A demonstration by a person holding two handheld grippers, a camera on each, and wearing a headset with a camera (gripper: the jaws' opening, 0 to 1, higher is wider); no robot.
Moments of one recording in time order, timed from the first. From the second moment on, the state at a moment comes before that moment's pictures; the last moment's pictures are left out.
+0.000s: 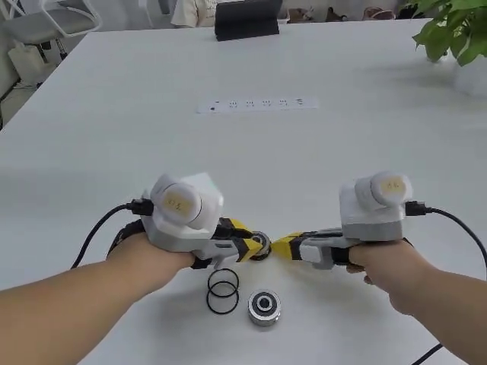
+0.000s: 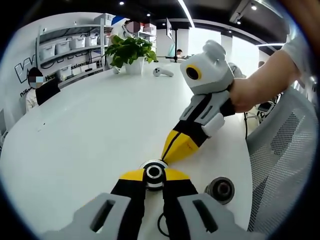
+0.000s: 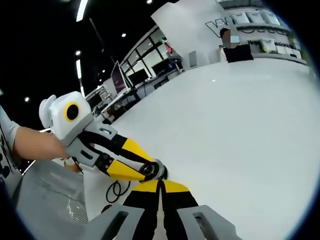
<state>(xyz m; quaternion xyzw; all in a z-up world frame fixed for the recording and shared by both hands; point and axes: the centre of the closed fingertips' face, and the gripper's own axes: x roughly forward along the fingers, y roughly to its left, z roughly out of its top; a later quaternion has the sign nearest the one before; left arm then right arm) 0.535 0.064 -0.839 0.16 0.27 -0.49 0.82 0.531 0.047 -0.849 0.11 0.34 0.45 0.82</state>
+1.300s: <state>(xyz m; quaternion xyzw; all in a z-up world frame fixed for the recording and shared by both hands) 0.535 0.064 -0.839 0.16 0.28 -0.47 0.82 0.528 0.057 -0.835 0.15 0.35 0.45 0.81</state>
